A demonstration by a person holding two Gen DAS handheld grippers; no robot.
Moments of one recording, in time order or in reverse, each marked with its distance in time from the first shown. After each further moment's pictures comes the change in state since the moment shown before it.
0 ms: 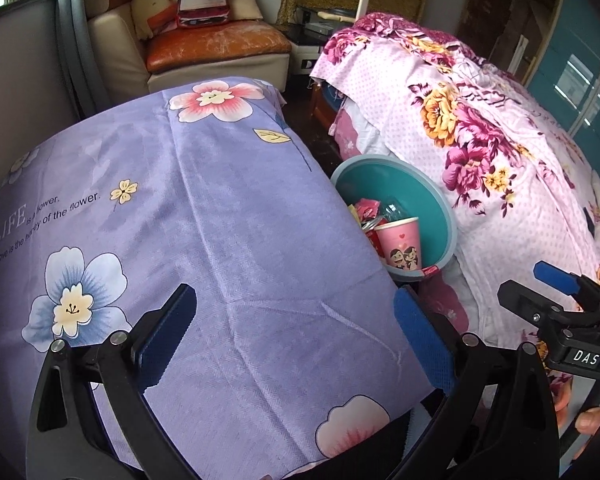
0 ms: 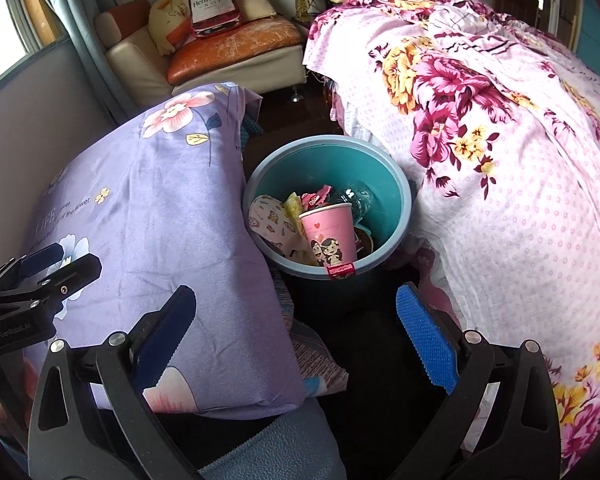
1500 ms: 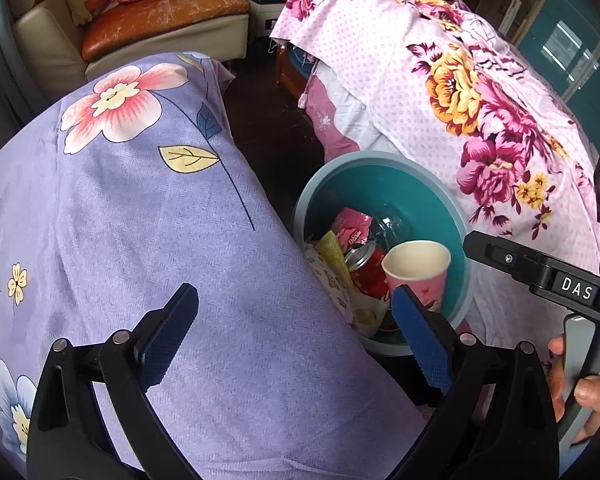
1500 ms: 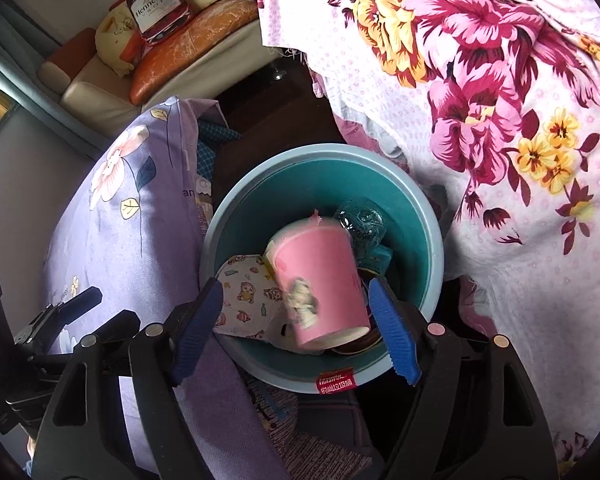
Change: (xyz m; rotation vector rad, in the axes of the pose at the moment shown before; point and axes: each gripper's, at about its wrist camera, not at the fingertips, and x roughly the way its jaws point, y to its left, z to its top) left arm 0.141 -0.037 0.092 0.085 0.164 -0.075; right arm 0.122 -0.074 0.098 0.227 0.129 0.118
